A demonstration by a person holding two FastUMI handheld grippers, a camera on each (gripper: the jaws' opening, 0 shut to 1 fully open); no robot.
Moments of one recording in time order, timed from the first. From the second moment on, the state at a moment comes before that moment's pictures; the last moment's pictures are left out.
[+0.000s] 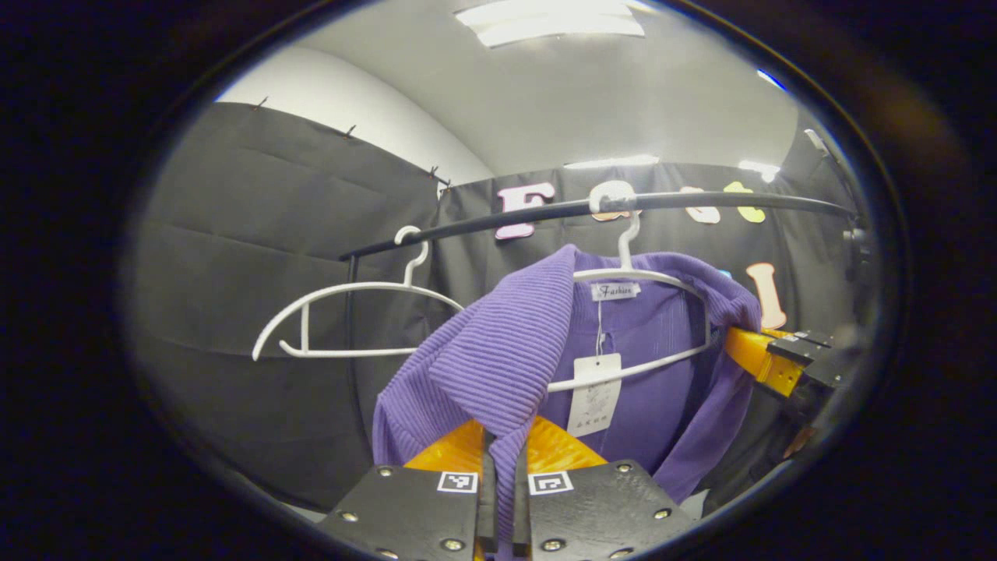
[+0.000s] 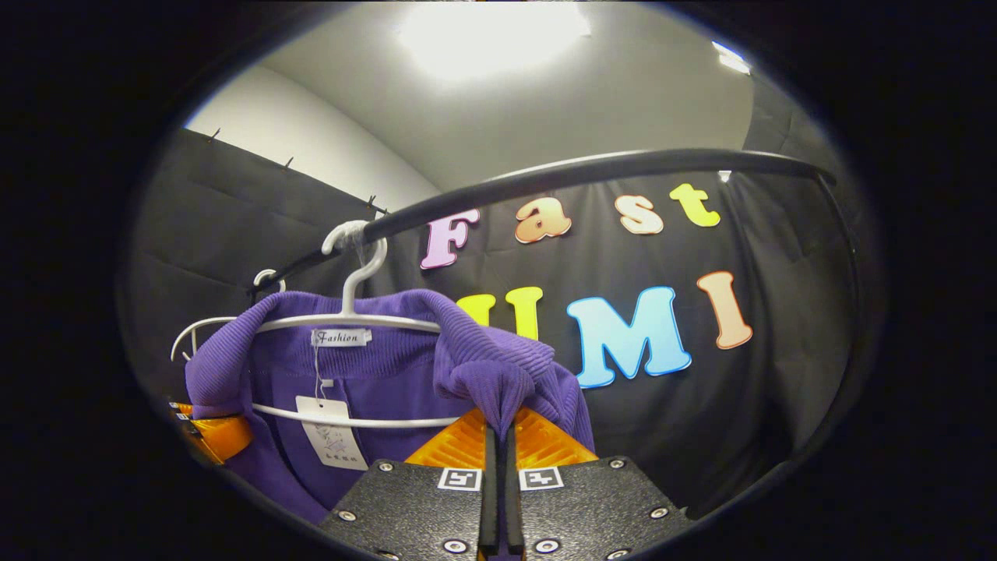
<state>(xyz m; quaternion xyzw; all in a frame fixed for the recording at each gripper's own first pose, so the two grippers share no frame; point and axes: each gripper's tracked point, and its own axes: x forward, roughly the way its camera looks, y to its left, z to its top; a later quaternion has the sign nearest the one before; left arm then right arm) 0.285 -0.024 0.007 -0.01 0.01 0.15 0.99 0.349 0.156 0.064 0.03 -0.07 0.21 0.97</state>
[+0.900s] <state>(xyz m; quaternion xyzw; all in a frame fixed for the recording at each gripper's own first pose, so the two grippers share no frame) 0.251 0.057 0.113 0.09 -0.05 0.16 0.98 0.409 0.107 0.123 -0.02 -0.17 0.16 0.97</state>
